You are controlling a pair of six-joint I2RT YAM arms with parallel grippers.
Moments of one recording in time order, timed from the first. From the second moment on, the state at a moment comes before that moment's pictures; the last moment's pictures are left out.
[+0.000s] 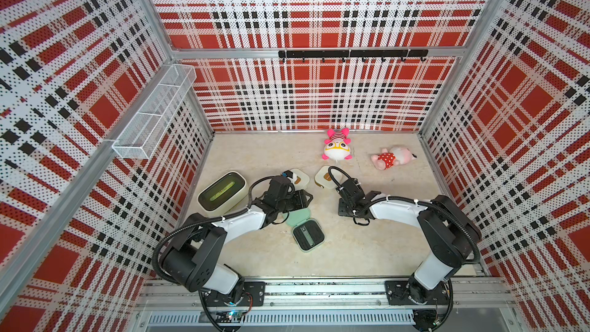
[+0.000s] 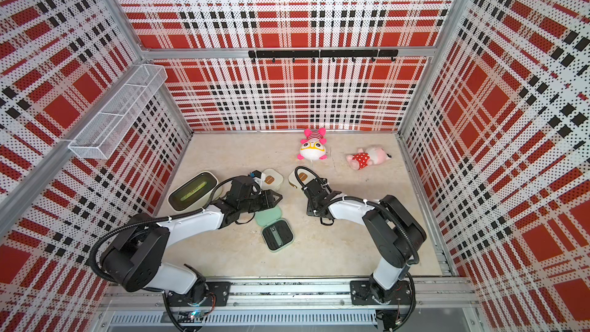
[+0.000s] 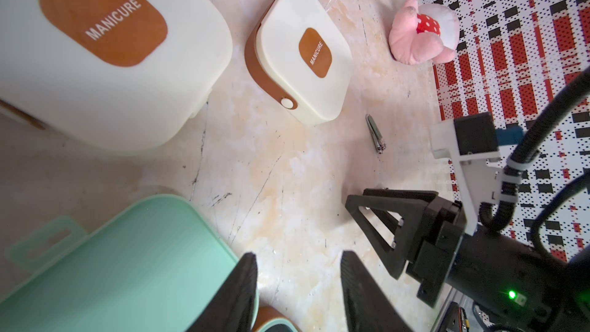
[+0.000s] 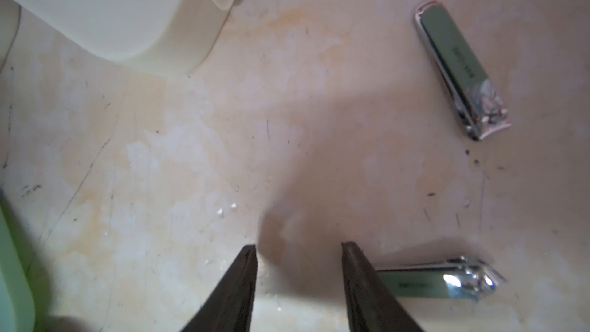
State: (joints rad) left arm -0.53 1.48 0.67 0.16 0.31 -0.73; right arm 0.70 1.68 0.88 -0.33 0.20 0.77
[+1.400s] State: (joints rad) left arm -0.52 1.51 0.67 0.18 0.31 -0.73; right arm 0.53 1.59 0.88 -0.52 0.26 0.68
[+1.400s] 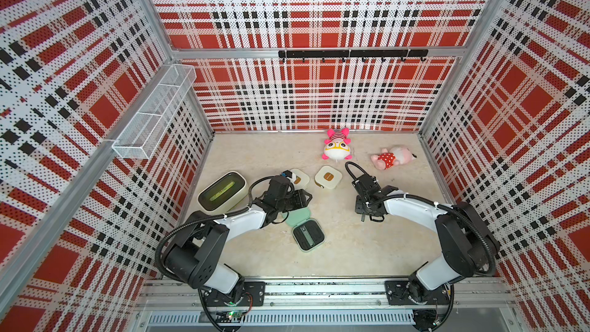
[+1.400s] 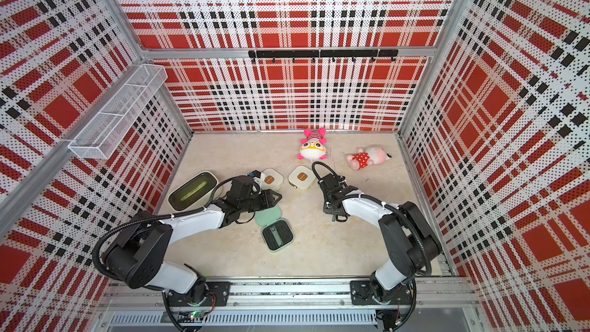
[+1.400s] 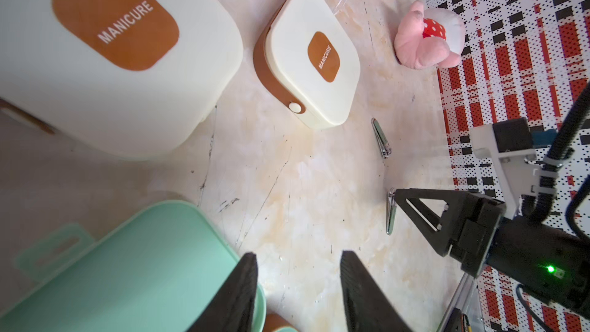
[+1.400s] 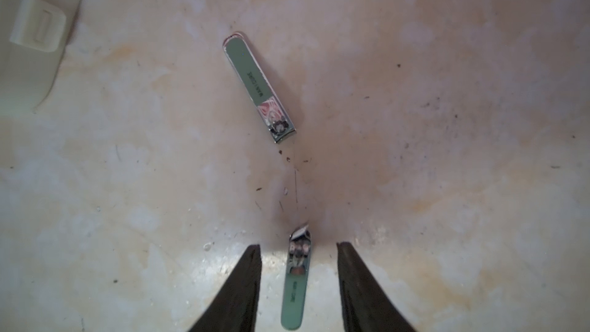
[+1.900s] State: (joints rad) left arm -0.51 1.53 0.66 0.19 0.31 -0.73; right arm 0.53 1.64 0.88 -0.48 0.23 0.66
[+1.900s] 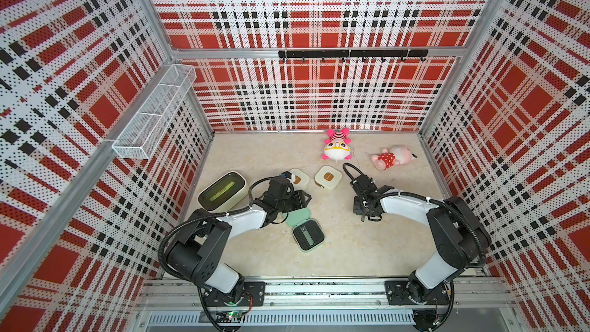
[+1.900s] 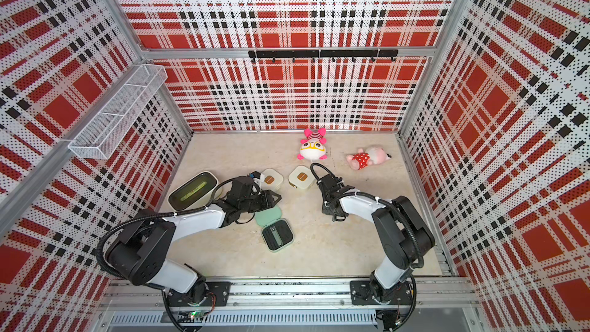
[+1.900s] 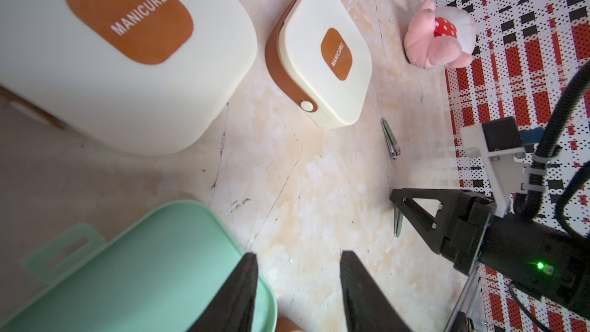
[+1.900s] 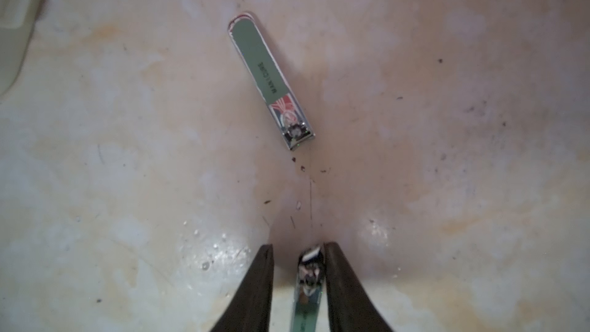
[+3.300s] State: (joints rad) left arm -0.46 1.58 0.63 0.19 0.31 -0.73; right arm 0.78 1.61 0.91 -0.40 0.20 0.61
